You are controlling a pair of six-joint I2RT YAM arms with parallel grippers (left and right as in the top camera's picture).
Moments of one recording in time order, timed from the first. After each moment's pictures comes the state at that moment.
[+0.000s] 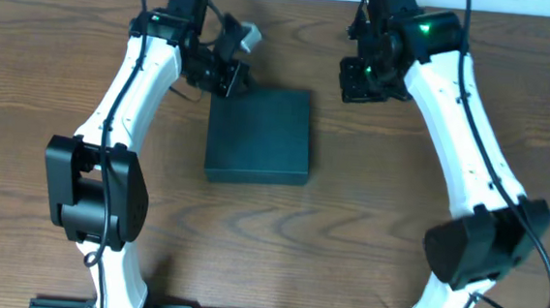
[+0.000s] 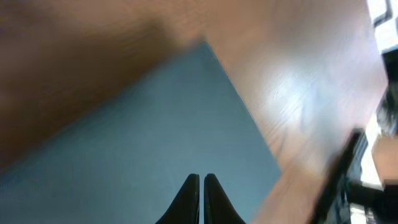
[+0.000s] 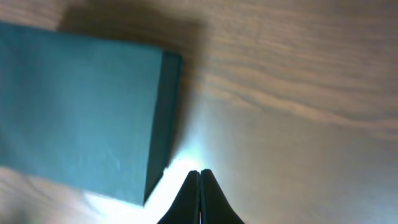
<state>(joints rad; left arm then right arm) -0.18 2.01 1.76 -1.11 0.72 0.29 0.31 1.96 2.02 -1.35 -0.11 0.15</state>
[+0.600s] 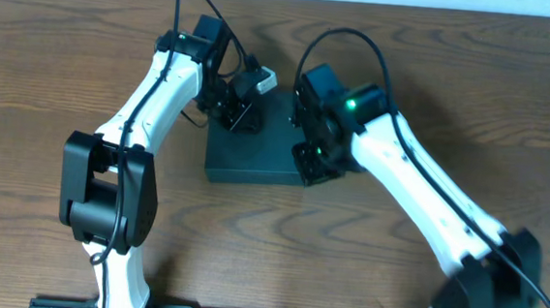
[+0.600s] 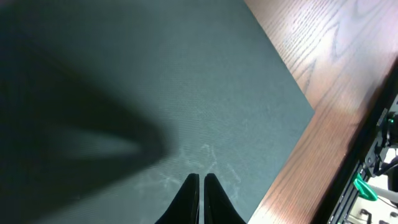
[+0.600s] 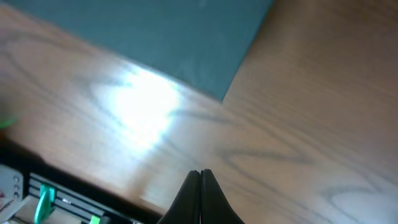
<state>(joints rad) -0.26 2.01 1.64 -1.13 0.62 0.46 0.59 1.72 1.50 -1.26 -0.14 0.20</state>
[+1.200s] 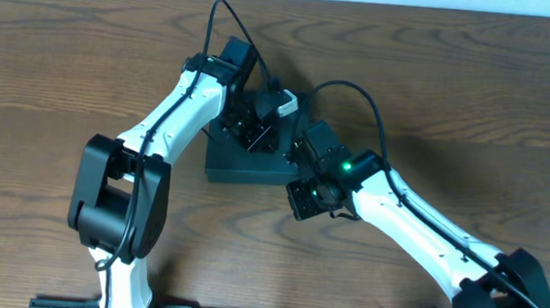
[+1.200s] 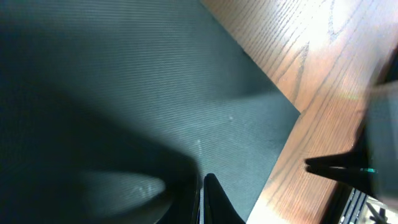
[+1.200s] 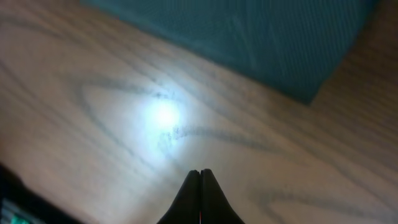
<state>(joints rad) -0.36 1.99 1.51 -1.02 0.62 0.46 0.66 1.60 1.02 -0.76 -0.20 0.29</state>
